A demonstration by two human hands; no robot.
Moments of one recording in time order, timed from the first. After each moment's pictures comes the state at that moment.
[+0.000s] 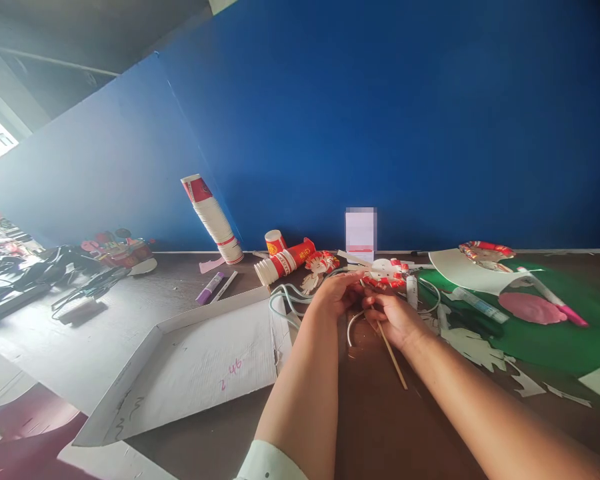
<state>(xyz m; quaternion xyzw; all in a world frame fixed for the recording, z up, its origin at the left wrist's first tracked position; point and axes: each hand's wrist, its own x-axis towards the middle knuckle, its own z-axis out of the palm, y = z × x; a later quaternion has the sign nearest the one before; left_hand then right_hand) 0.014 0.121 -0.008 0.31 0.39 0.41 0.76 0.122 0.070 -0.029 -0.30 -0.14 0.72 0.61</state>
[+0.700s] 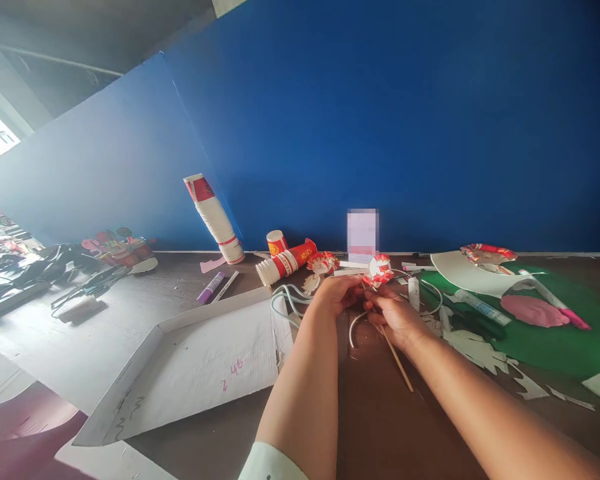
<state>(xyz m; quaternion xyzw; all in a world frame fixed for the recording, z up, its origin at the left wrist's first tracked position) 0.010 0.115 0.001 0.34 0.44 0.40 0.73 0.120 0.066 -0.032 -0.38 -0.22 0.65 0.62</state>
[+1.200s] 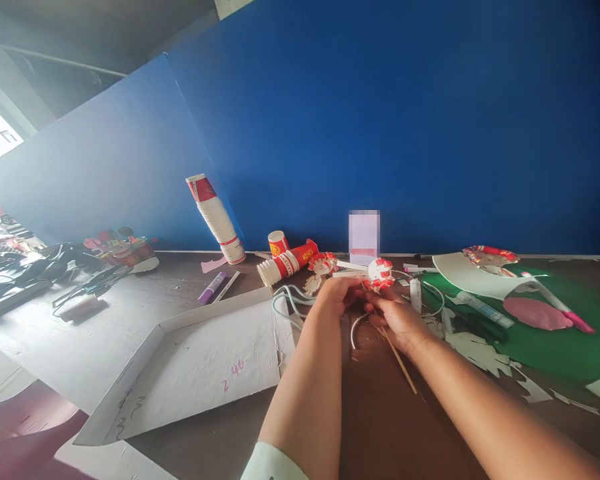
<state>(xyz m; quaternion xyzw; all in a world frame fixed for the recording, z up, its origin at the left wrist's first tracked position) 0.012 0.121 -0.003 0.32 0.44 0.41 0.73 0.118 0.063 -0.030 -0.38 -0.25 0.64 0.62</state>
